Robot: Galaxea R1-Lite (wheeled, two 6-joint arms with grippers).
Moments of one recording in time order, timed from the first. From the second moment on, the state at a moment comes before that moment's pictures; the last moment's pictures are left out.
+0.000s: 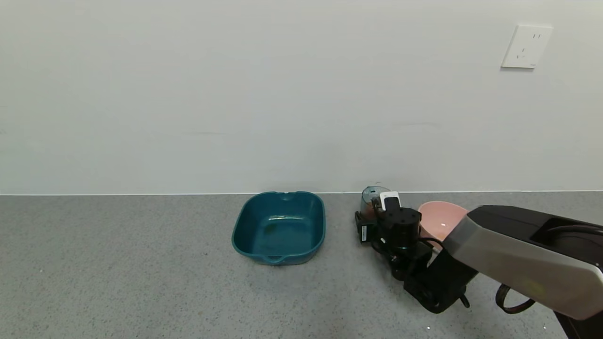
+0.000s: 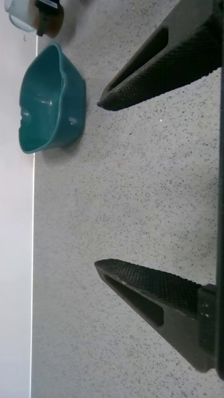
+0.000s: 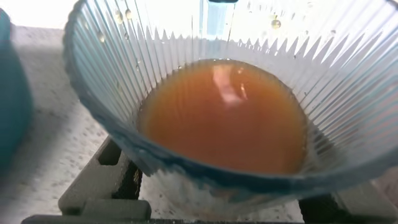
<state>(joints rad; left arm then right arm) 0.00 0.00 0.00 -0.02 0.01 -0.03 0.51 2.45 -1.08 -1.22 -0.41 0.07</state>
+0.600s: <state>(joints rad) 0.00 0.00 0.00 -0.02 0.01 -0.03 0.56 2.30 -1.09 -1.08 -0.40 0.04</state>
